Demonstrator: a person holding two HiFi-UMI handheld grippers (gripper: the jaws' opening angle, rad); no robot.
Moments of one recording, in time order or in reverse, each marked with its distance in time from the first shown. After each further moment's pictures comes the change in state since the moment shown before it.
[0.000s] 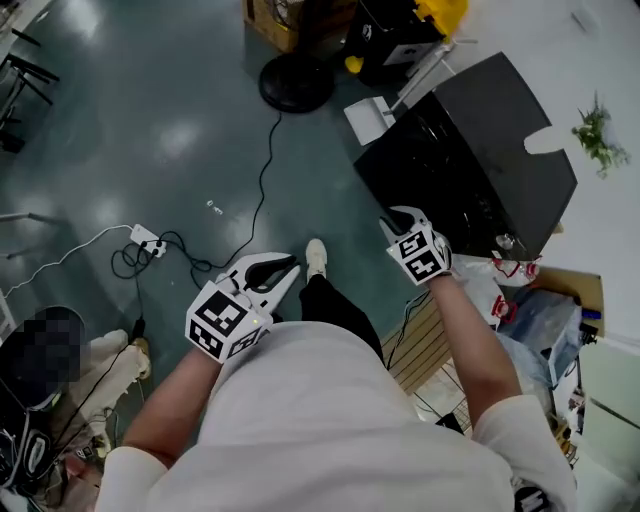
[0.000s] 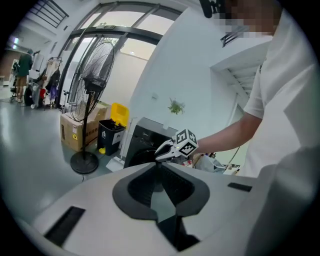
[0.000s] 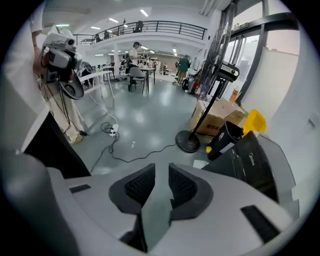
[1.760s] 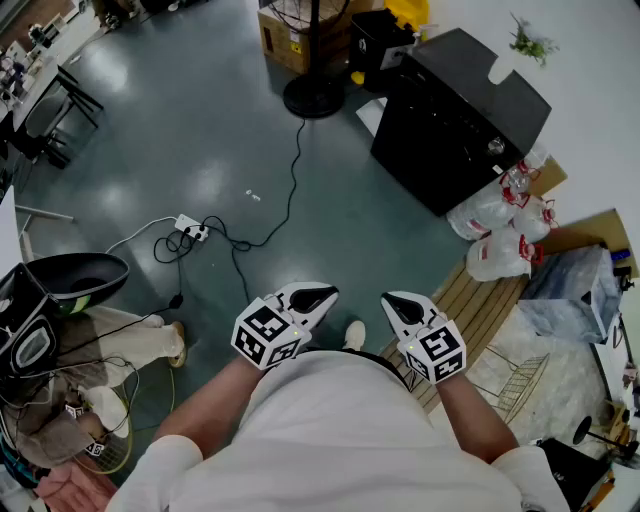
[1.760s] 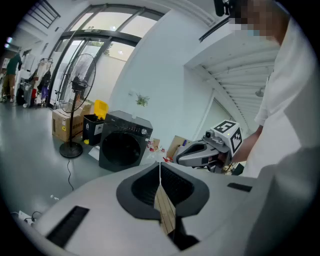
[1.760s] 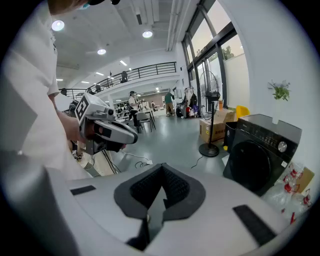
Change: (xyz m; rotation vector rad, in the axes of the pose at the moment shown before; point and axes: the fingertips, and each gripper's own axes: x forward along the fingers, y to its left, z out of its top) left arm -0.169 -0.299 -0.193 0.052 0.026 -0.114; right arm -0.303 0.439 -0.079 0.366 -0.427 0.075
